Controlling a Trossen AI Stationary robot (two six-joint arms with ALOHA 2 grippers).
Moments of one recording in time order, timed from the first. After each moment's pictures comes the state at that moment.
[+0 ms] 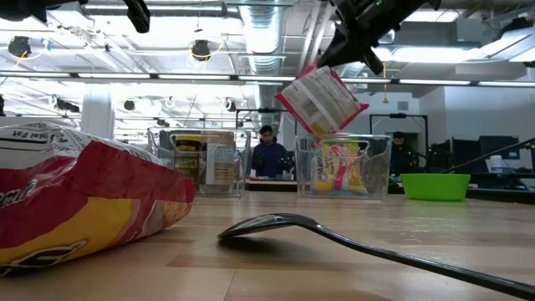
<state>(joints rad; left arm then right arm) -0.01 0.58 0.41 0.45 0.00 -0.39 -0.22 1.25 1.03 -0.32 0.21 0.49</state>
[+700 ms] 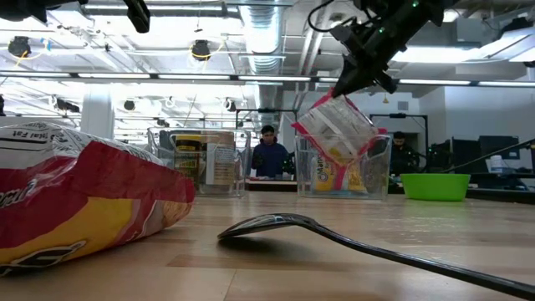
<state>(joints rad) -0.01 0.58 0.41 0.45 0.00 -0.39 -0.30 1.26 0.97 -0.41 0.21 0.50</state>
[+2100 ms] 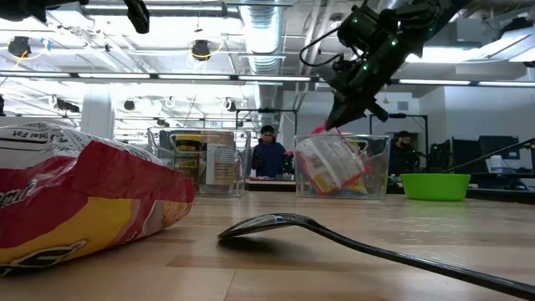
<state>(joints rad) -0.01 0.58 0.41 0.45 -0.03 -0.37 -0.39 1.43 0.91 -0.25 0.20 0.50</state>
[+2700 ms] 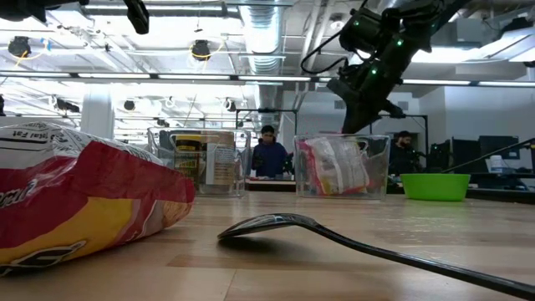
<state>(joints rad) -0.01 0.58 0.41 0.45 -0.04 -0.37 -0.36 1.41 0.91 -0.41 0.32 0.46</state>
